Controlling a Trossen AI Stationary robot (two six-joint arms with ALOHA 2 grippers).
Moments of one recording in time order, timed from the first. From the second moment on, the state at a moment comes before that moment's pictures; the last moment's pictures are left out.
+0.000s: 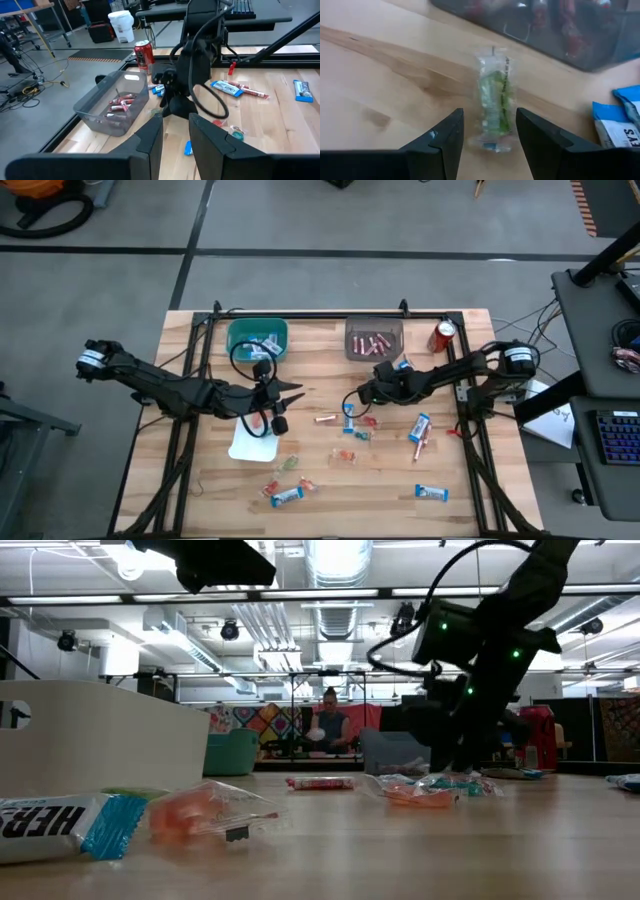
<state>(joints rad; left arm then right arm) -0.28 1.19 0.76 0.14 -0.61 -0.04 -0.05 1.66 0.71 -0.26 0.57 1.01</state>
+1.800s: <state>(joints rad) -0.28 1.74 0.76 0.99 -0.12 0.20 0.46 1.37 0.71 0.18 0.33 0.45</state>
